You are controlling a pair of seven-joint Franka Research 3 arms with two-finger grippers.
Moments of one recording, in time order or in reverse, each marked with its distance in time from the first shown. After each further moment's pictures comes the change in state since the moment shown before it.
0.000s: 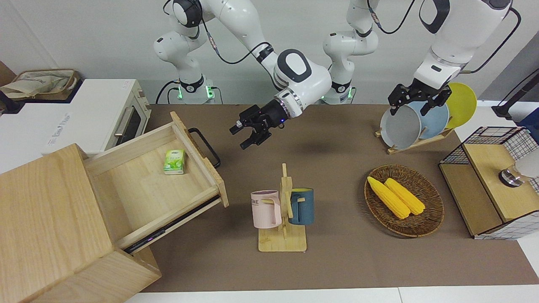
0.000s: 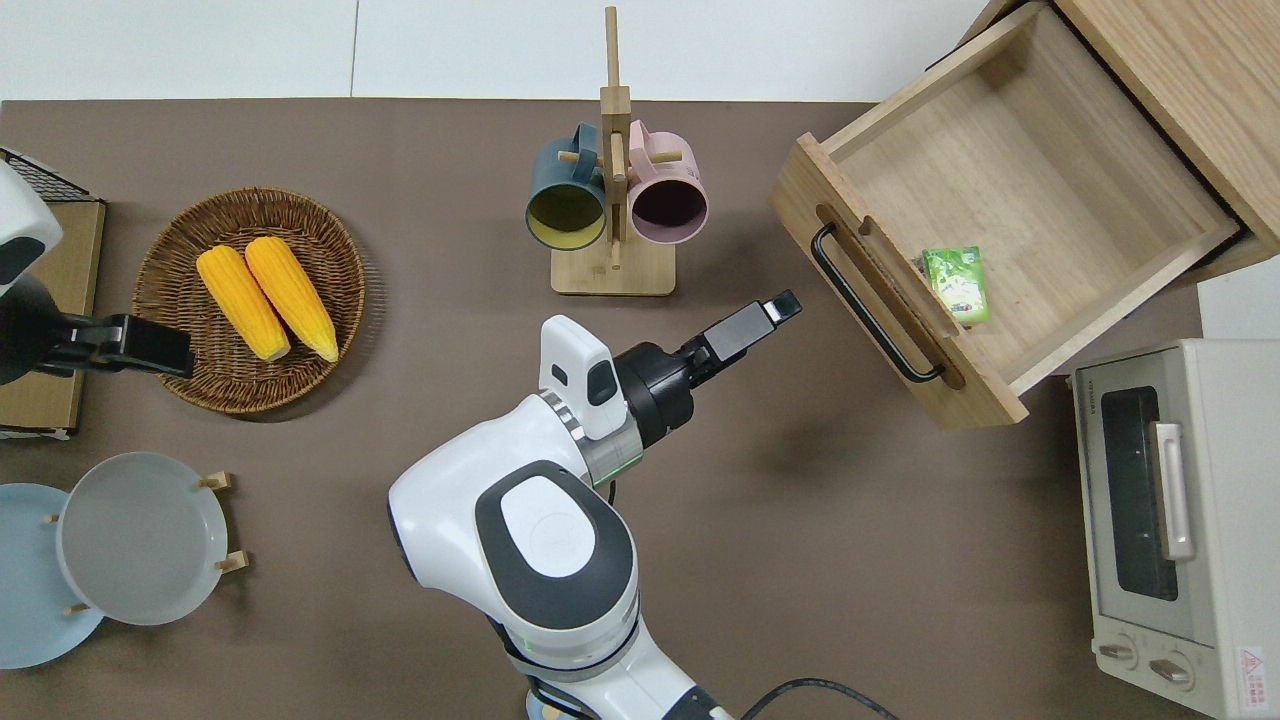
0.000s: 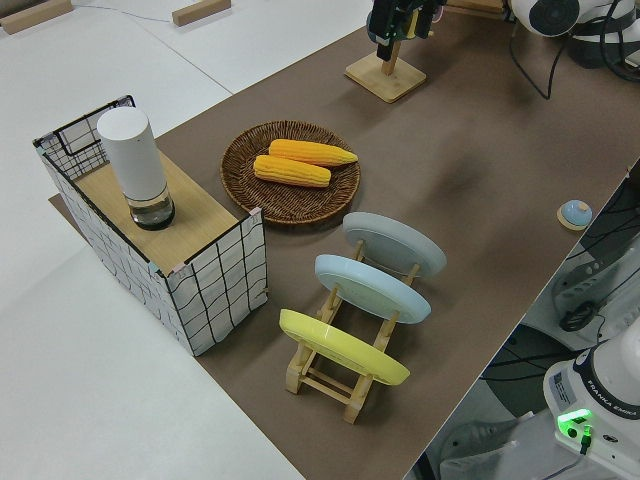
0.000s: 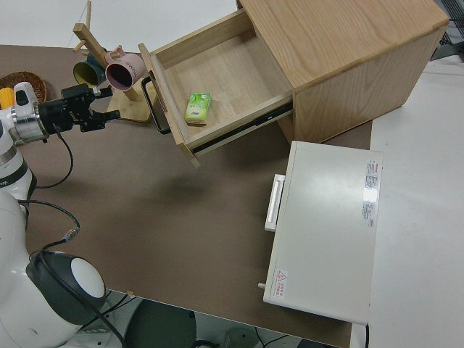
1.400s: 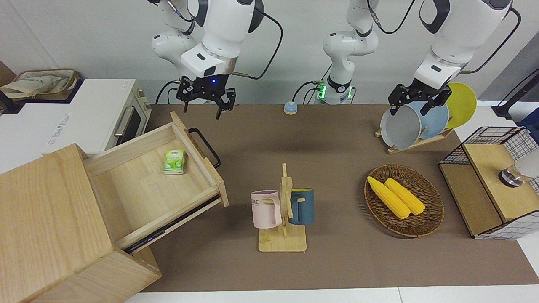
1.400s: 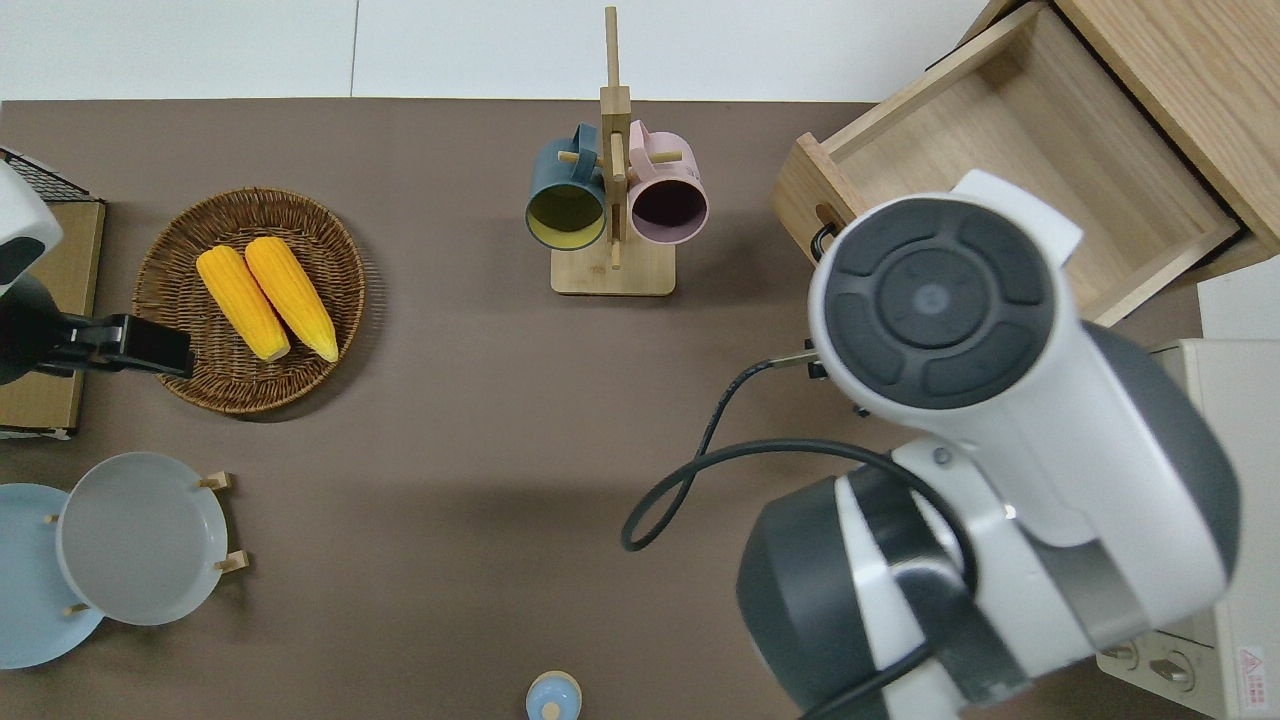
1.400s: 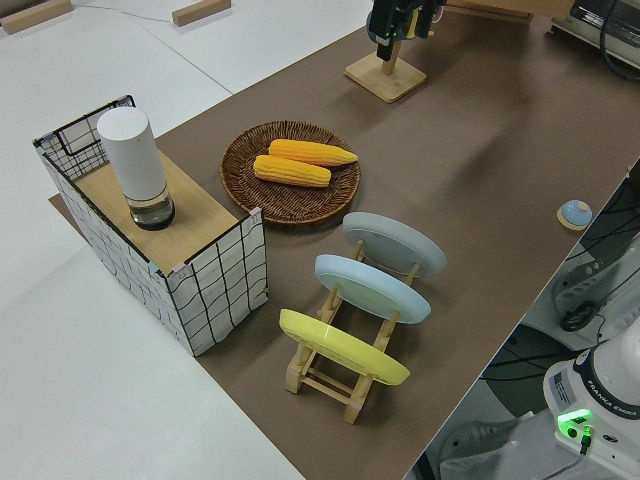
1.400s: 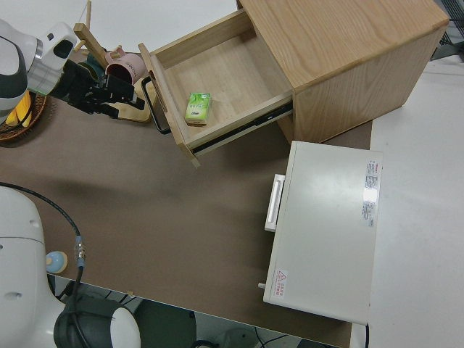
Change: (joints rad) left arm 0.000 0.000 0.000 0.000 0.000 0.000 0.000; right arm -0.355 -0.321 -0.016 0.061 0.833 0.061 -0.114
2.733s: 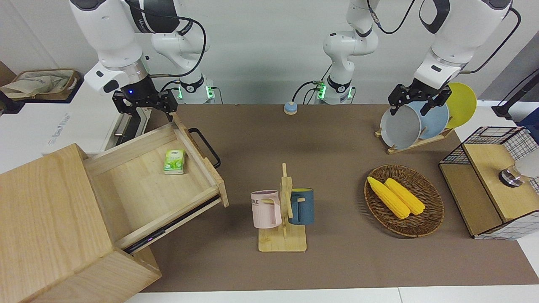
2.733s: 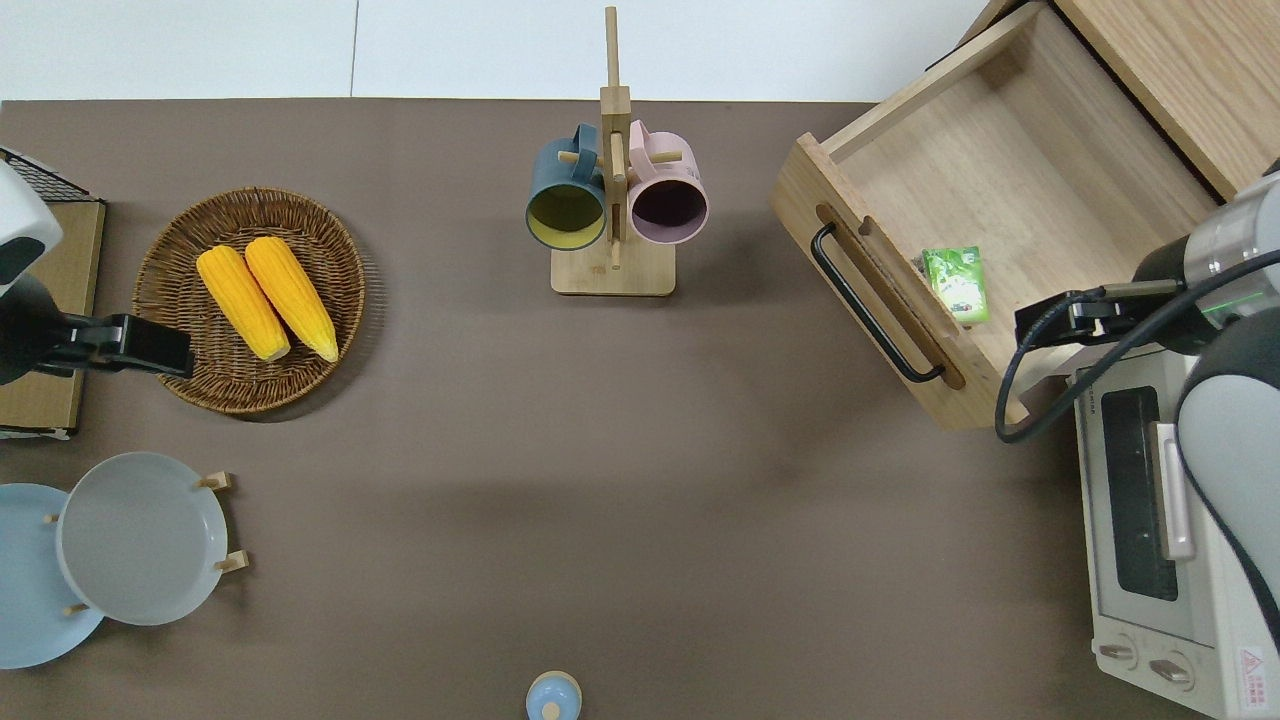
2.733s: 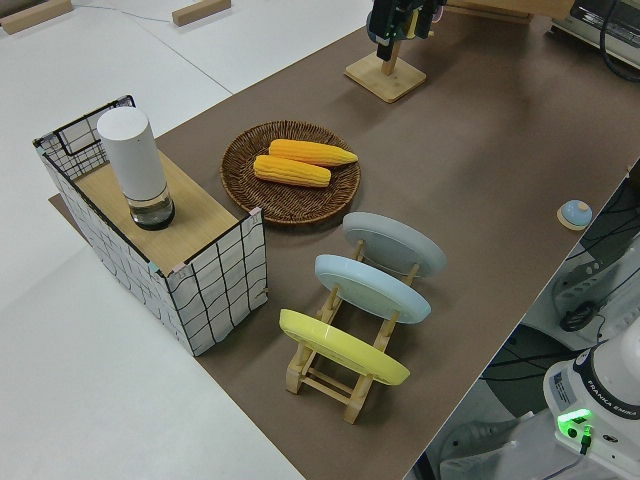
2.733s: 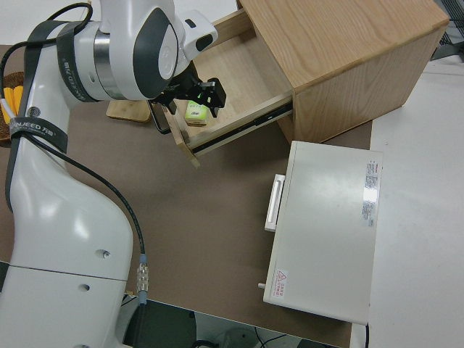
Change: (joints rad) left arm 0.000 0.000 0.000 0.000 0.000 0.000 0.000; right arm -0.389 -0.067 0.000 -0.101 0.338 0.076 -0.334
